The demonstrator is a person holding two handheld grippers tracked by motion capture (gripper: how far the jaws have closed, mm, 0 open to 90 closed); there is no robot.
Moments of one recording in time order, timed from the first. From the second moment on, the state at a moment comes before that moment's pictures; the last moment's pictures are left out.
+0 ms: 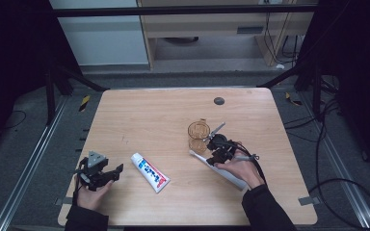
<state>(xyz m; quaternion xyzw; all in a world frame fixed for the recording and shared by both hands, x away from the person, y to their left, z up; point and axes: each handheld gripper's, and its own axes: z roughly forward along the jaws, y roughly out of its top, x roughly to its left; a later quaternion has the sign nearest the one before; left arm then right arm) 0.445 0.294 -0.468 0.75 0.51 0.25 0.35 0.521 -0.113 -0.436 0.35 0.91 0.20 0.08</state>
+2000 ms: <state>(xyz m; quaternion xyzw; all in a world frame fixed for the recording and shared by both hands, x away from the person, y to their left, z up) 0.445 0.294 -0.469 0.75 0.51 0.25 0.35 0.519 -0.113 -0.464 0.36 0.92 0.16 0.05</state>
